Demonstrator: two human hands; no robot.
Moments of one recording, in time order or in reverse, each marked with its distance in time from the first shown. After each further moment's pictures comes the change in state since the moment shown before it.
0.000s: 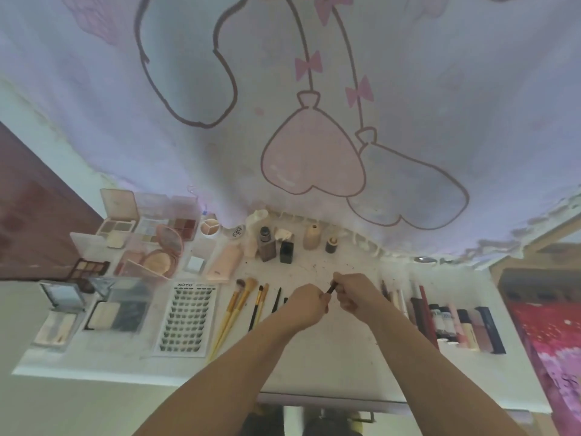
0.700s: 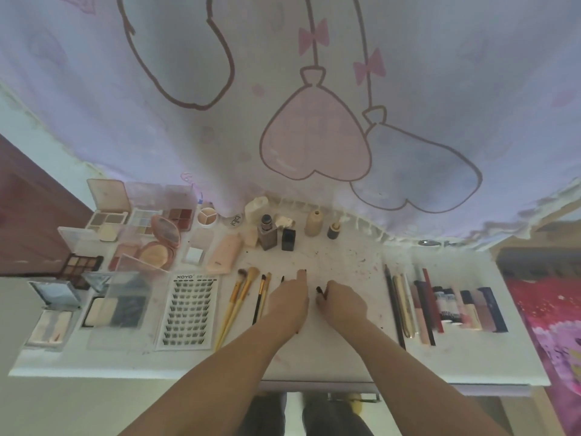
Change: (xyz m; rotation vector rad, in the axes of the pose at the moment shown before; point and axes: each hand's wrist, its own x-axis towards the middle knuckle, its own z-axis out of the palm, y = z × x) left_hand 0.021 -0.059 0.010 0.378 0.254 0.012; right_hand -0.012 0.044 0.048 -1.156 0.206 -0.329
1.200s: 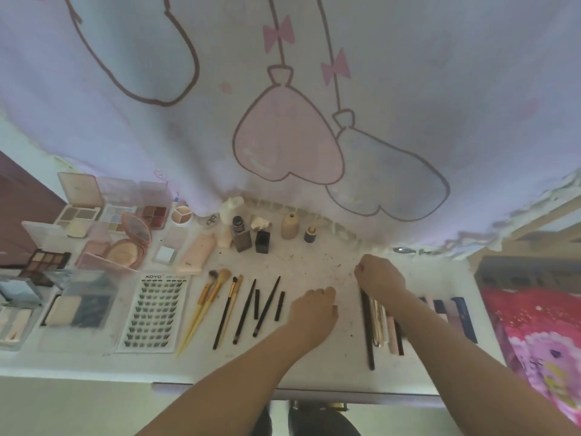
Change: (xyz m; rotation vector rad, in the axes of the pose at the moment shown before) left_hand -0.005 0.077 0.027 -0.006 -0.028 0.257; right_hand 0.043 0.093 -0.078 -0.063 0.098 0.025
